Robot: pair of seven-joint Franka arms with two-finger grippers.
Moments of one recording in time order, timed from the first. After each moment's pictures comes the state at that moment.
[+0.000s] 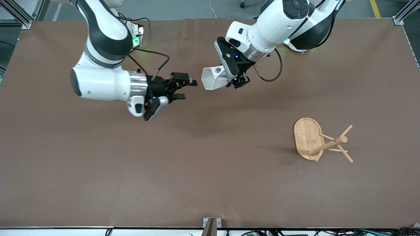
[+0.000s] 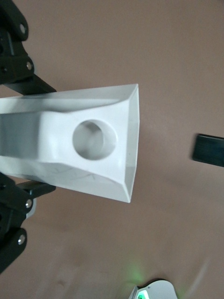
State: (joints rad) left arm 0.01 0.11 -0.73 -1.79 -0.32 2.12 0.52; right arm -0.05 0.27 0.51 -1.73 0.76 2.00 -0.14
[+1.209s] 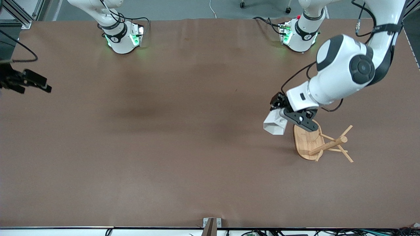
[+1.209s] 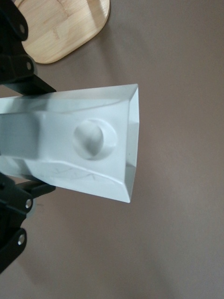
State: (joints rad) left arm 0.32 0.29 -0.71 -1.78 -0.08 2.03 0.11; right arm -0.06 -0.03 -0.03 -1.57 0.08 1.50 -0.03
